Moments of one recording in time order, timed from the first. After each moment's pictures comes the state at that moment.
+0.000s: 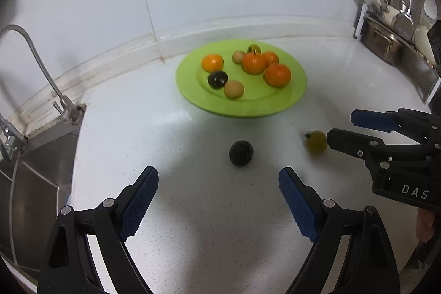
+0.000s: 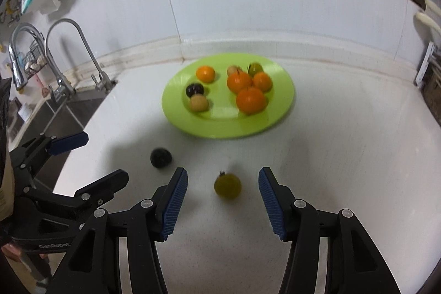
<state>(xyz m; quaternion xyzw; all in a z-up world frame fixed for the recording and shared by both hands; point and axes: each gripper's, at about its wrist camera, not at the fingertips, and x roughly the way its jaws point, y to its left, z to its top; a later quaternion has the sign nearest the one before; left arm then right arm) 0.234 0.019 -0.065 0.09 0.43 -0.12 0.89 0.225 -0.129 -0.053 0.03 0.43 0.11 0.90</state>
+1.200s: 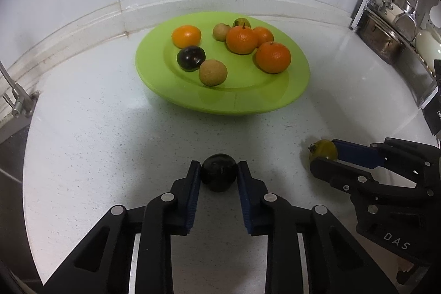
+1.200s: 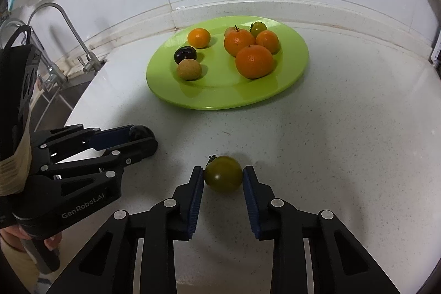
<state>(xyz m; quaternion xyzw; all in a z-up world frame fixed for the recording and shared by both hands) 0.283 0.001 -0.107 0.06 0.48 -0.17 0.86 0.250 -0.128 -0.095 0.04 0.48 0.12 0.87</state>
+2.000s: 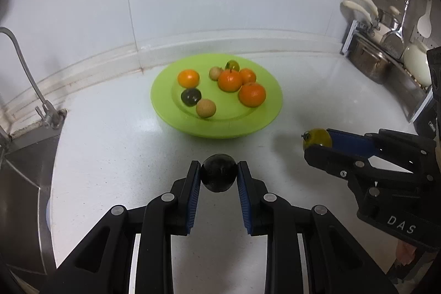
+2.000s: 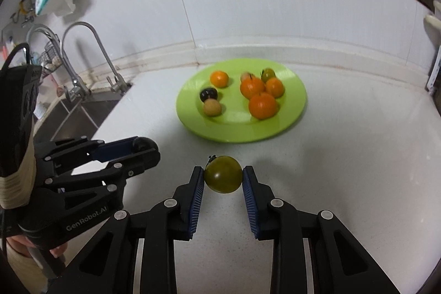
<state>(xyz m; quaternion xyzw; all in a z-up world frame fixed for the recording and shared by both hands) 0.238 -0.004 -0.046 0.05 0.41 -0.15 0.90 0.220 -0.135 -0.037 0.03 0.41 0.16 0.90</state>
